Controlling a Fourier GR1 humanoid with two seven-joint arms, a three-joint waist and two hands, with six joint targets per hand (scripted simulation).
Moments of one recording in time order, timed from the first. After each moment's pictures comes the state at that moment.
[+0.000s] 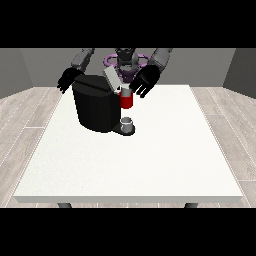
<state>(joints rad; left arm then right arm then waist) -1.17 0.44 0.11 -0.61 -0.69 -0.14 -0.15 -0.32 -0.04 -0.07 -1.37 -0.03 -0.17 -0.07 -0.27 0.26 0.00</state>
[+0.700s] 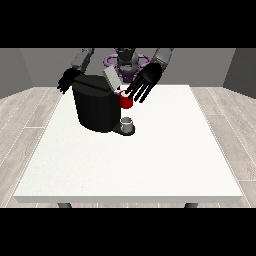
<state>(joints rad) -1.17 0.45 0.06 -0.62 -0.75 -0.19 -0.18 -0.32 -0.04 -0.08 -1.34 -0.03 -0.17 -0.10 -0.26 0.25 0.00</state>
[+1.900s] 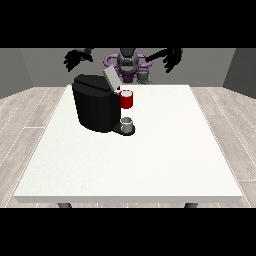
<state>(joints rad) -0.84 0.20 0.30 -0.64 -0.44 -0.22 -0.22 -0.11 -0.09 -0.08 -1.40 -0.06 -0.10 -0.07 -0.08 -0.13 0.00</state>
